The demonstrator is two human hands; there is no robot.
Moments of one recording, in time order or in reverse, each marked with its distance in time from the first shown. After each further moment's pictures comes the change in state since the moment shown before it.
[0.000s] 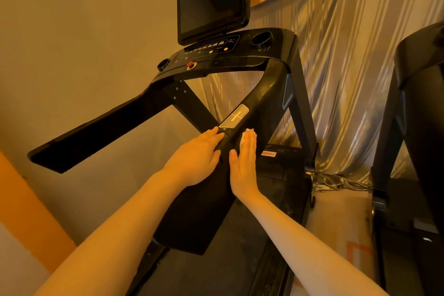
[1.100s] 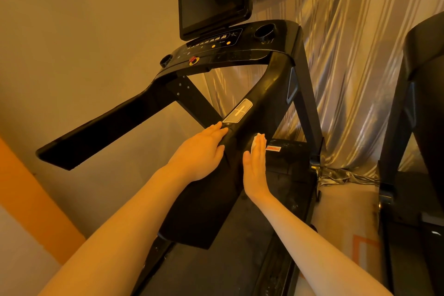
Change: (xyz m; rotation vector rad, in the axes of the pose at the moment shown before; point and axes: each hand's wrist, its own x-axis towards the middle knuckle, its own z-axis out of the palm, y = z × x) left_hand 0.000 0.000 -0.001 0.006 -0.010 -0.006; right_hand -0.007 0.039 0.000 0.120 -0.014 0.118
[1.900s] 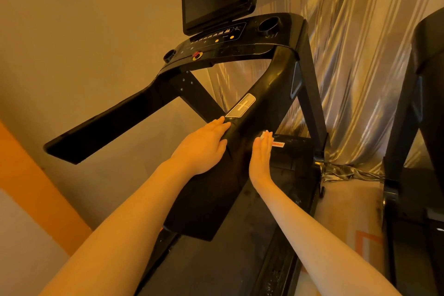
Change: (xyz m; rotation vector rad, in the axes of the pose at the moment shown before) left_hand -0.001 -0.001 0.001 -0.005 0.015 0.011; right_hand 0.013 -0.006 0.000 0.214 0.056 0.205
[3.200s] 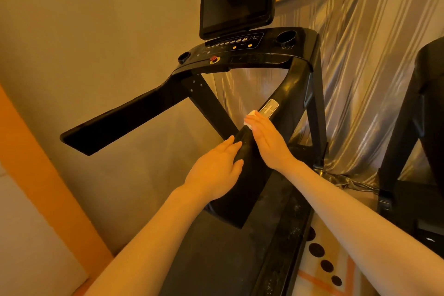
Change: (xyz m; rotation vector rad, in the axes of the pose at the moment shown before) left_hand -0.085 -0.020 -0.004 -0.151 0.042 -0.020; right_hand -0.017 -0.093 0.004 -0.542 -0.395 -0.566
